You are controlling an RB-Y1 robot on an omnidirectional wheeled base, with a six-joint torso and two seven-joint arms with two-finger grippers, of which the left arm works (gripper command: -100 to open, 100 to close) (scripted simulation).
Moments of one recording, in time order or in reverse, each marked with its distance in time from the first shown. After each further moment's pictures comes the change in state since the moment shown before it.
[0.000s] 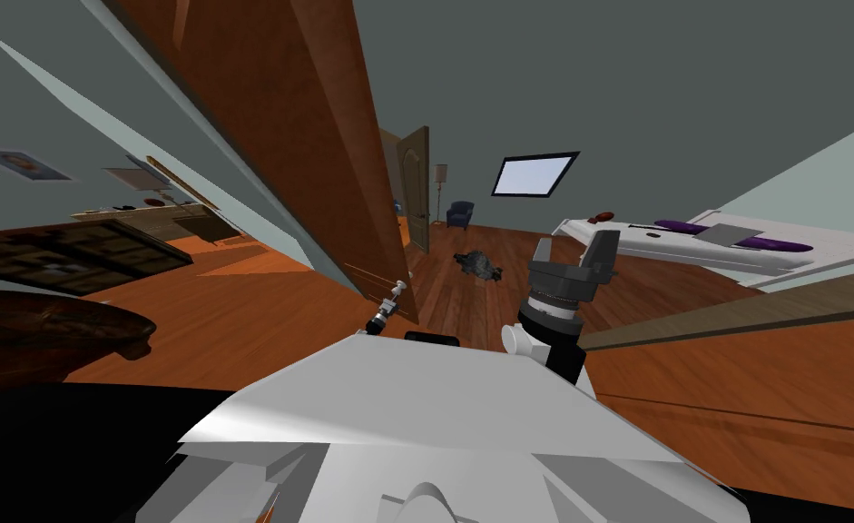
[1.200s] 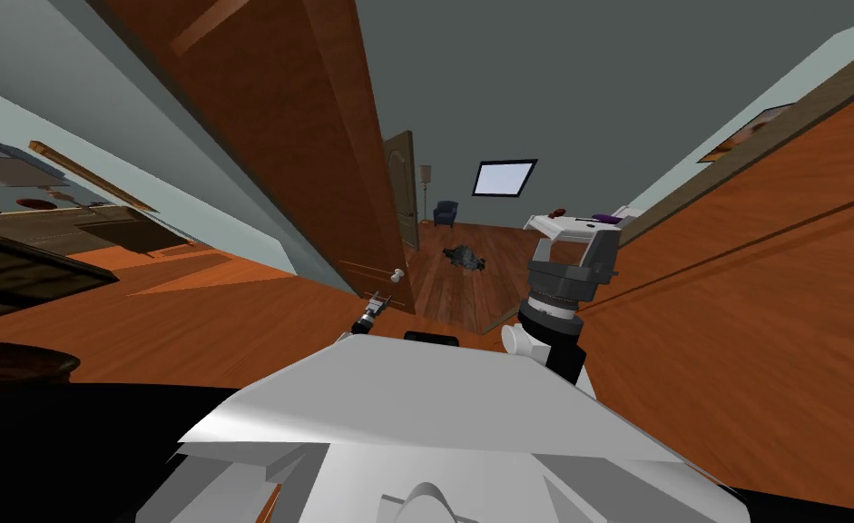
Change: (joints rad) arm -0.035 0.103 0.091 0.129 0.082 -0.086 -0.003
